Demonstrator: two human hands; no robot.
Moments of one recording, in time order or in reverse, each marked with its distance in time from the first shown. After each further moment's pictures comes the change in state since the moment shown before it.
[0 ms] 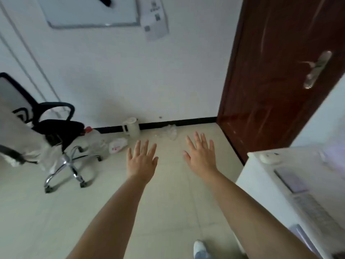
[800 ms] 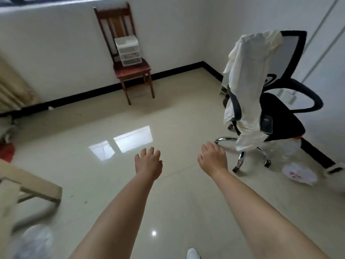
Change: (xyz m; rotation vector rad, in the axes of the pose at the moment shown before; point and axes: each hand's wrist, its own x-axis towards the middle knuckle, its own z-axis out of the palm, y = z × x) left_hand -0.176 -0.593 0.063 -0.212 -0.249 -1.264; right_hand 0.054 -0.706 0.151 0.100 -0.317 -1.175
